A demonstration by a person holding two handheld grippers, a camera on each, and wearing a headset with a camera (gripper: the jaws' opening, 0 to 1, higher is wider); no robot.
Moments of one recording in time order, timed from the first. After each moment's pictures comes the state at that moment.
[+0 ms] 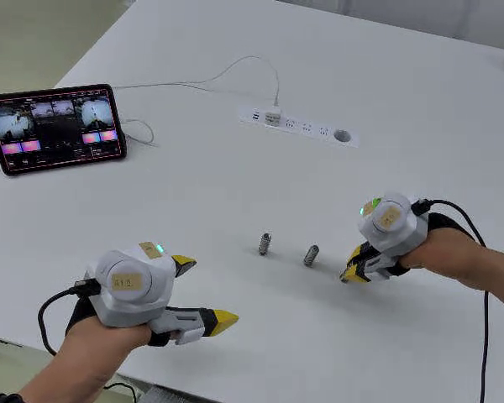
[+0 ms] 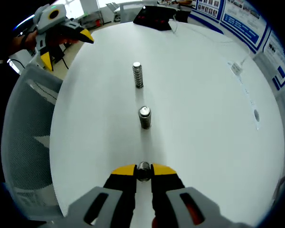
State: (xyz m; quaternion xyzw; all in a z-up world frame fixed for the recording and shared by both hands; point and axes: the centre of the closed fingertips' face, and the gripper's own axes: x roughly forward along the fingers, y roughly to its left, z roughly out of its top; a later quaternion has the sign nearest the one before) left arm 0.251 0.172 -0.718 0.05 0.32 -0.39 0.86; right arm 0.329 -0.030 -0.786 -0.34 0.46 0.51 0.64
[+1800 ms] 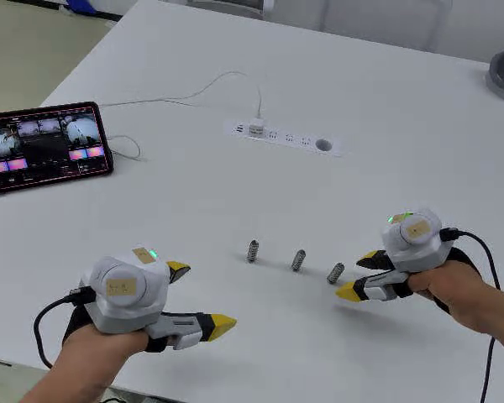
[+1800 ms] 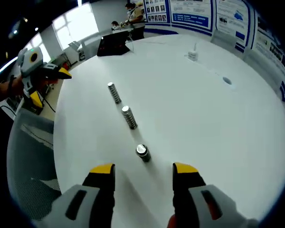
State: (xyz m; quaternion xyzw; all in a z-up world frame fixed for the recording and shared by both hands) left arm 0.250 0.164 -0.708 0.04 0.31 -0.40 0.86; right arm 0.321 -0.053 -0.767 -0.15 0.45 0.41 0.78
